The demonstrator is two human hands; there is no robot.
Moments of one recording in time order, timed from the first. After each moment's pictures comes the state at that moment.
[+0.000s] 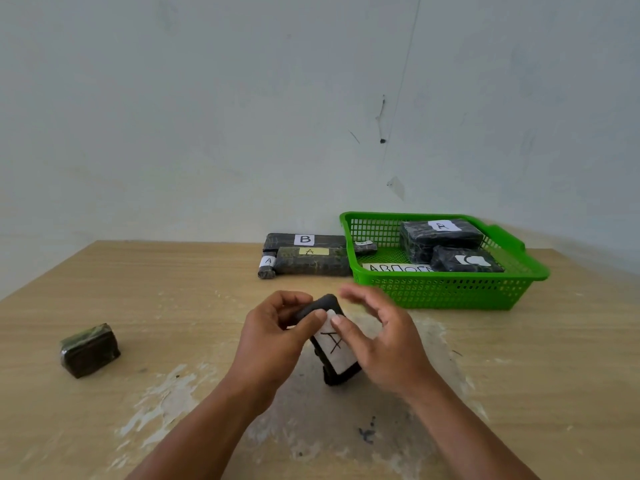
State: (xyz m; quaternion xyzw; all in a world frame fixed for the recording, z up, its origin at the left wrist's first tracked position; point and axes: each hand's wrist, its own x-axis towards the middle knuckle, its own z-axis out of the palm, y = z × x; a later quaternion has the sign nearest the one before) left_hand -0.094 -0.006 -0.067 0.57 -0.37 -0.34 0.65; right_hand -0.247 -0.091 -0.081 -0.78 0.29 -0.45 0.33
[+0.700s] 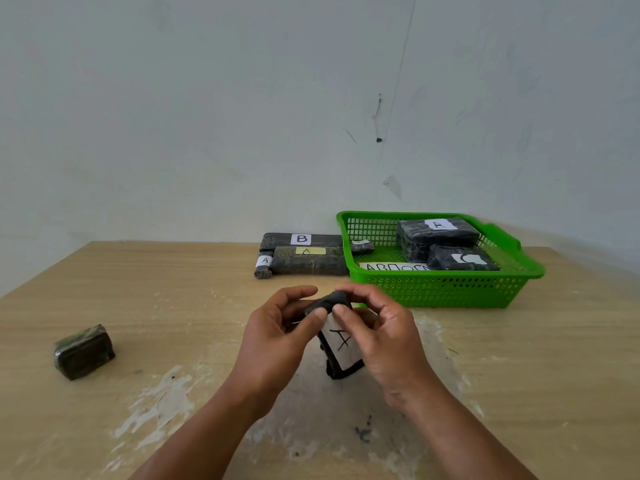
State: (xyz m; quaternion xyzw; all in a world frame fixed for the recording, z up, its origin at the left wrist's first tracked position) left_hand -0.100 -0.005 -0.068 0.54 -0.42 -0.33 0.65; right_hand -0.245 -0.076 -0.069 -0.62 0.26 -0.48 0.56
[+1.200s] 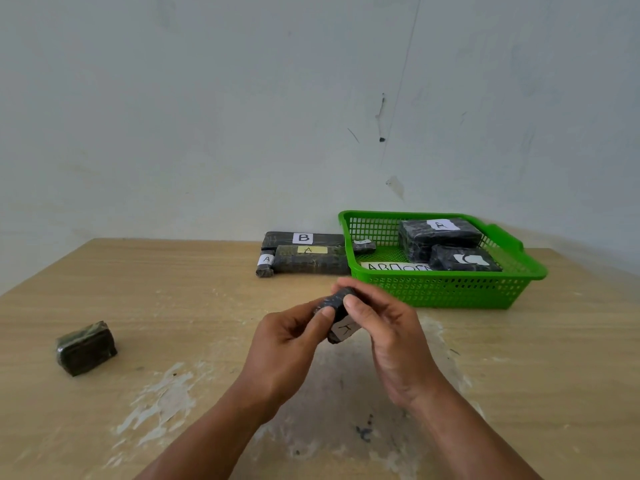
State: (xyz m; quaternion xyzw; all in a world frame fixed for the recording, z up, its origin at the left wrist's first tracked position) left_hand -0.111 0.000 -0.069 0.52 -0.48 -0.32 0.63; right_hand -0.249 -0.077 -0.063 -0.58 0.21 -0.48 0.62
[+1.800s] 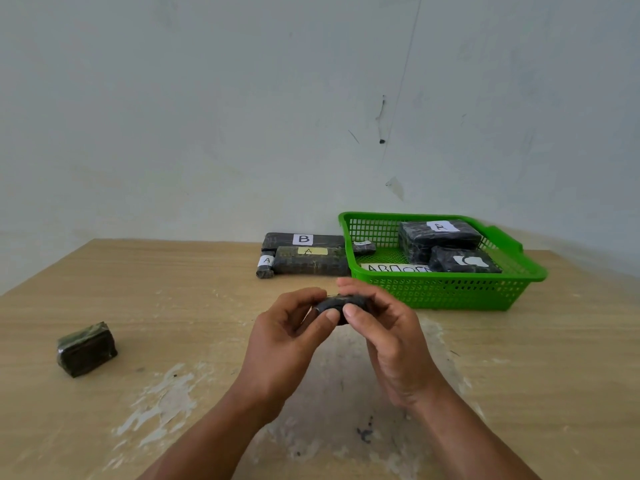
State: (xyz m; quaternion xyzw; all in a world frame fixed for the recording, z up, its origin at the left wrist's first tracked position) left_hand -0.111 0.003 -0.066 0.49 -0.43 -0.35 0.68; right_hand -0.248 -0.085 -0.074 -0.58 0.16 -0.49 0.63
